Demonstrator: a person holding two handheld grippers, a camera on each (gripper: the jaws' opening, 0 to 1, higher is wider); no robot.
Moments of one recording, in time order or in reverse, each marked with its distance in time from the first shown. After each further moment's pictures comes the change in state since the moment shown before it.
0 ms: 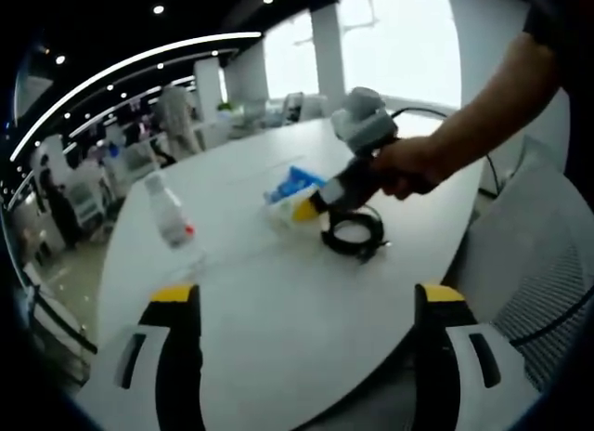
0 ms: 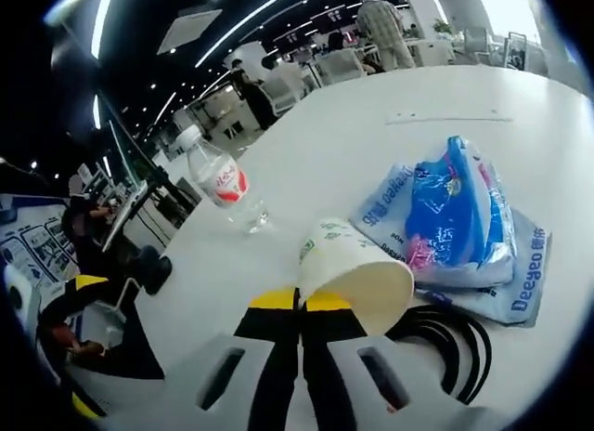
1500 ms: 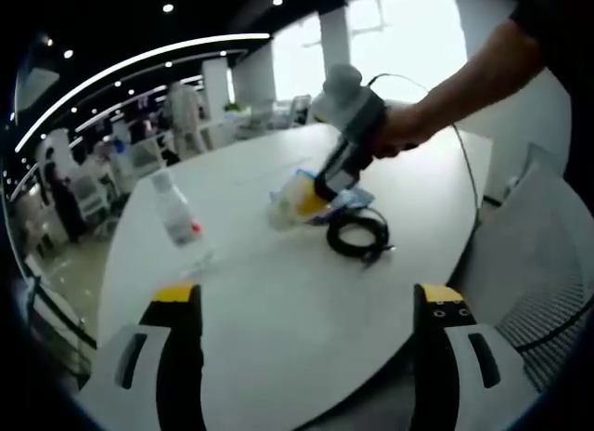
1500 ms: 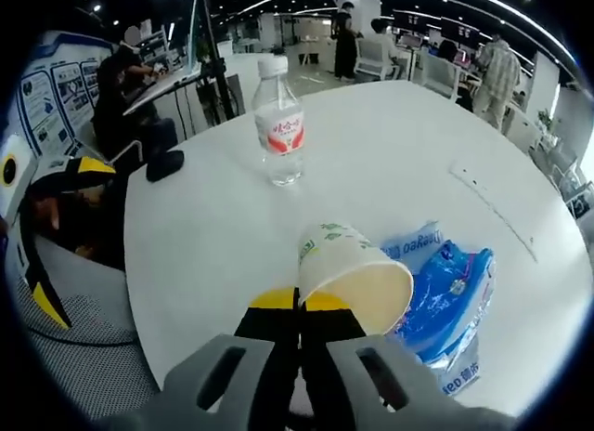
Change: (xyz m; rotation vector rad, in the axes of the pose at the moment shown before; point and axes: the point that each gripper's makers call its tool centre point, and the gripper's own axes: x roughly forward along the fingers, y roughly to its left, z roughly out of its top) left arm -0.003 0.007 0.000 -0.034 -0.011 0.024; right arm 0.000 0.008 0.017 -0.603 0.271 0.078
